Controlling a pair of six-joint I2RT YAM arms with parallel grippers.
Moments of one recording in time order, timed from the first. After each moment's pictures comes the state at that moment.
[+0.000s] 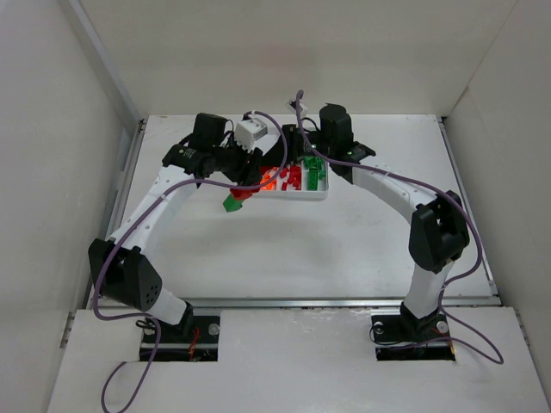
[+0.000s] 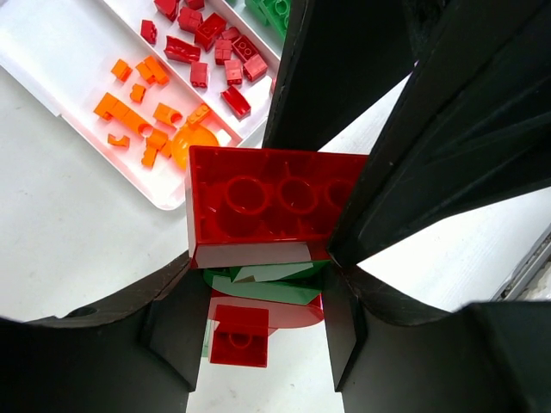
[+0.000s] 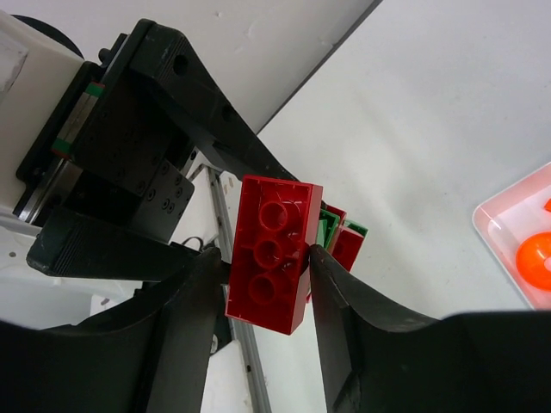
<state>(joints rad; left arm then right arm) -0.36 1.49 1.44 -0.70 0.44 0.24 0.54 1.84 1.54 0.09 -0.83 0.59</state>
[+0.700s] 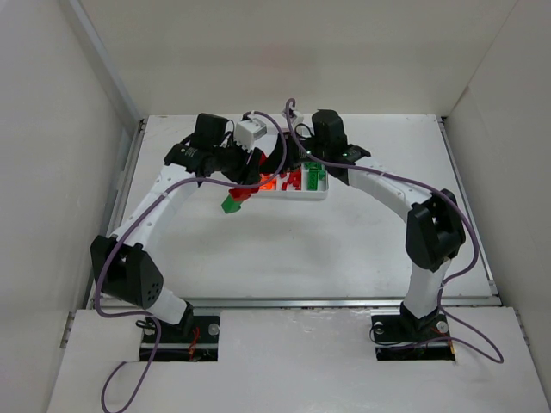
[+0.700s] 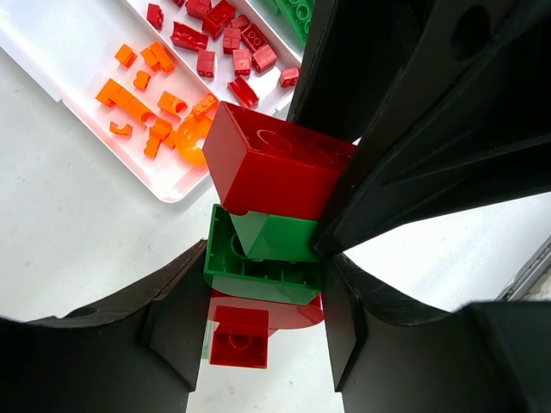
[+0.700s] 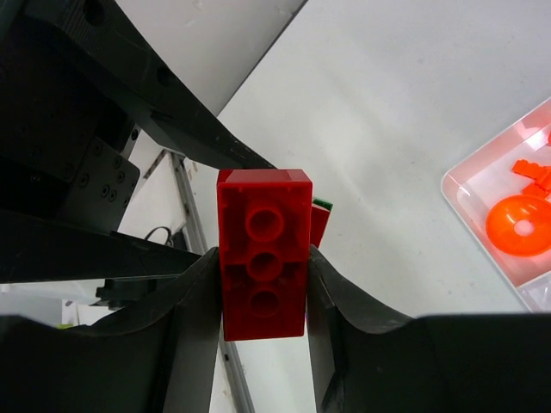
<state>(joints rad) -0.36 1.51 1.44 -0.70 0.42 0.22 0.56 1.86 1.55 -0.02 -0.75 0.50</state>
